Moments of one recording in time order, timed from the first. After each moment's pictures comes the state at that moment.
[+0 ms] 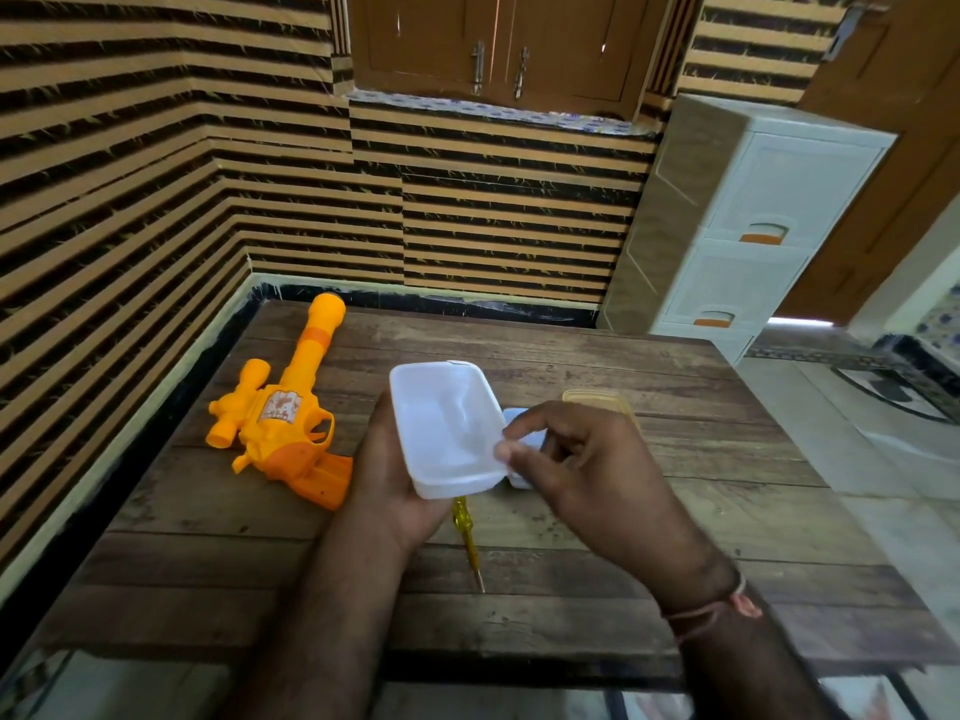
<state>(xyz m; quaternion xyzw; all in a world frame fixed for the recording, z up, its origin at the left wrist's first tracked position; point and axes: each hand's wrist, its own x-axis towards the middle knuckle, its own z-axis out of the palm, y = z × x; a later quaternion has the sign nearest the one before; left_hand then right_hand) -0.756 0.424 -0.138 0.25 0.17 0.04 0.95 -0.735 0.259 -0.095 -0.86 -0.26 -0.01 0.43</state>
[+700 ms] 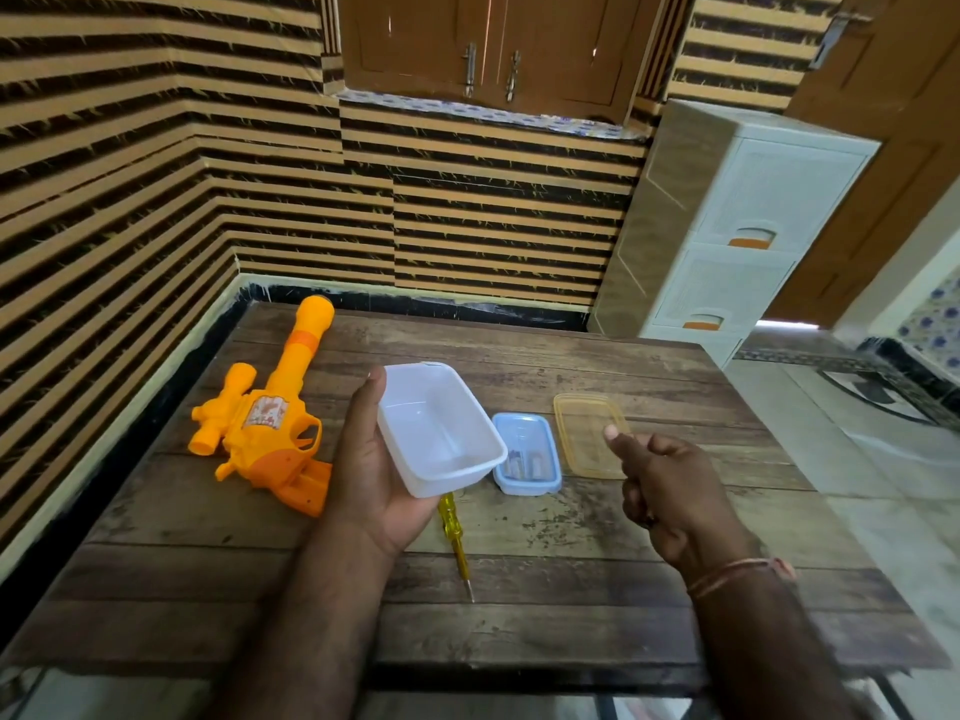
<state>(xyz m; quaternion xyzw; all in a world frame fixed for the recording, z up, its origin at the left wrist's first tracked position) -0.747 0.432 -0.151 0.22 0.12 0.02 0.97 -0.685 0.207 -0.137 -0.71 0.10 0.07 0.69</state>
